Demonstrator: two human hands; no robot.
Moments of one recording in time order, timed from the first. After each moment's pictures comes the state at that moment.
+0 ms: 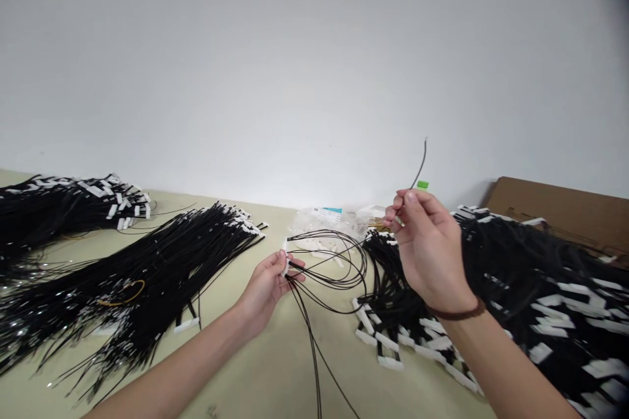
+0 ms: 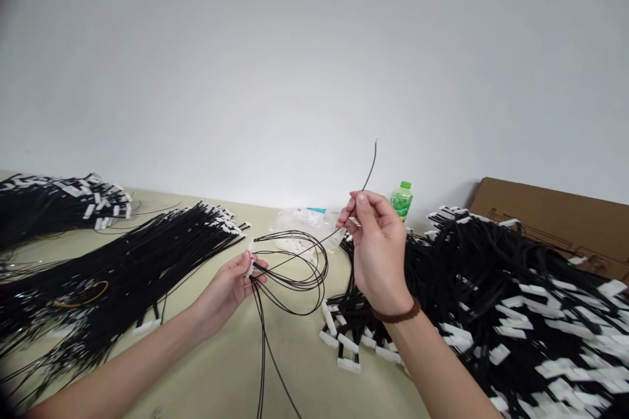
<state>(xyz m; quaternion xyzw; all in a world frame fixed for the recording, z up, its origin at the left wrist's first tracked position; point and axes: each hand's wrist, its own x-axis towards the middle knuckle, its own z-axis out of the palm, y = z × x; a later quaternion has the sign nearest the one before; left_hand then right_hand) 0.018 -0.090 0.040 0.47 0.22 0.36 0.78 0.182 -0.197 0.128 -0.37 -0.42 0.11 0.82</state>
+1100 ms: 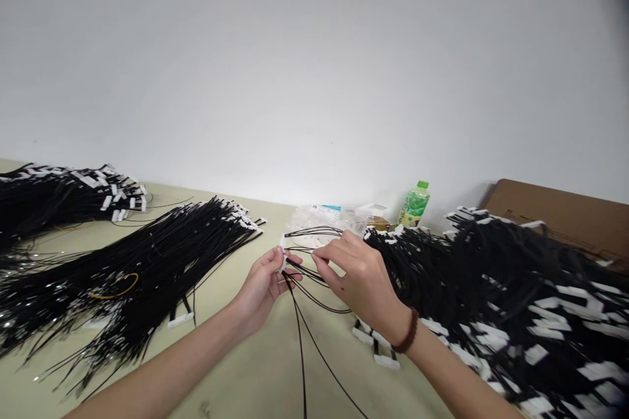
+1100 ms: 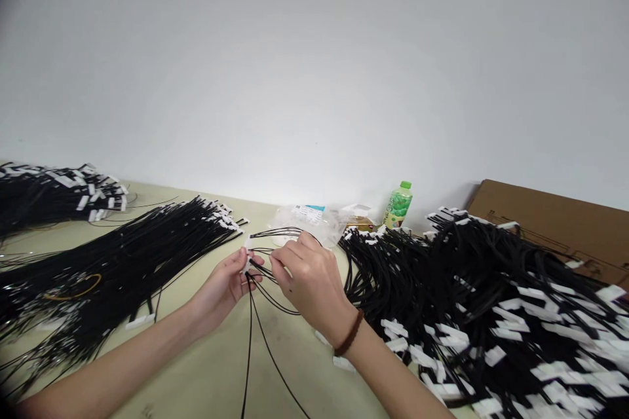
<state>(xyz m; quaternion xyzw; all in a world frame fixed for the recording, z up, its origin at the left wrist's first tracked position) 0.021 -0.087 0.034 0.46 0.19 0.36 0.79 0.154 -0.181 0.079 -0.51 -0.72 -0.30 0.36</state>
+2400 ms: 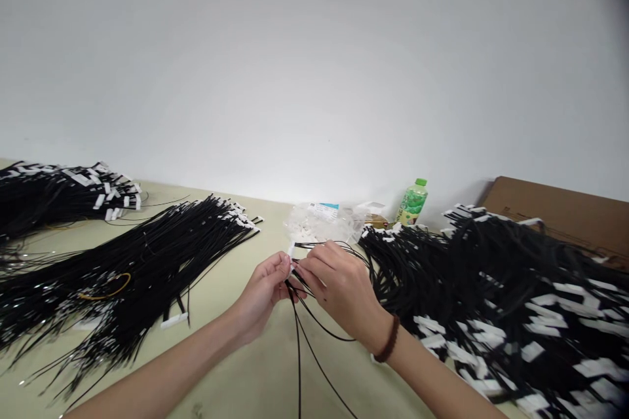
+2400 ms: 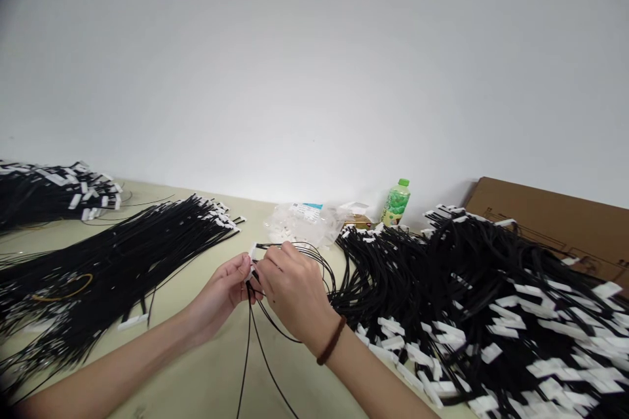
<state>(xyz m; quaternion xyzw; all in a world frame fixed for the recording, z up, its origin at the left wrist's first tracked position) 0.022 -0.098 0.029 0.54 0.16 0.31 0.76 0.146 -0.174 0.059 -0.54 -0.73 -0.30 0.30</state>
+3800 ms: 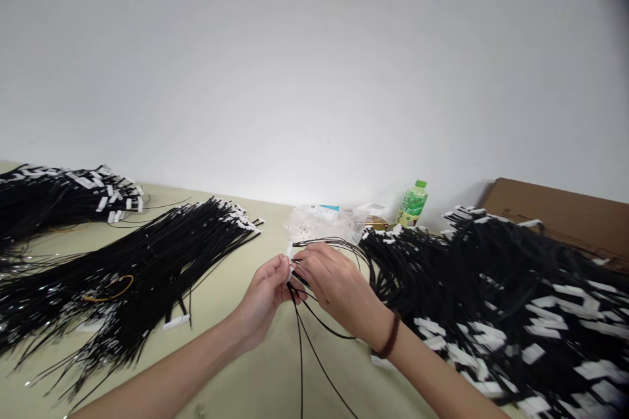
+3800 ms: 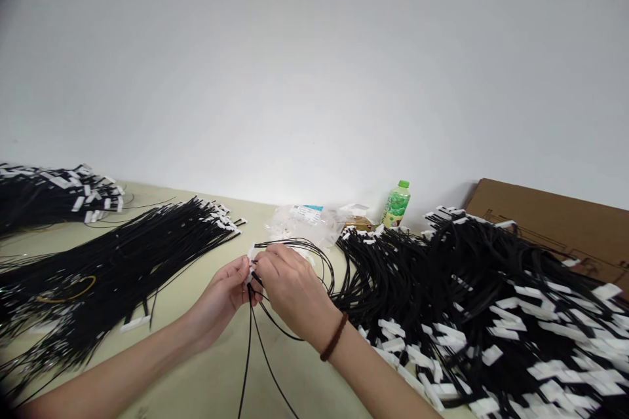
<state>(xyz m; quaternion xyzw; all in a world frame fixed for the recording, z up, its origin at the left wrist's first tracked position) 0.023 -0.104 0.032 0.52 0.14 0.35 0.77 0.147 -0.174 0.066 -0.52 -0.78 -0.22 0.27</state>
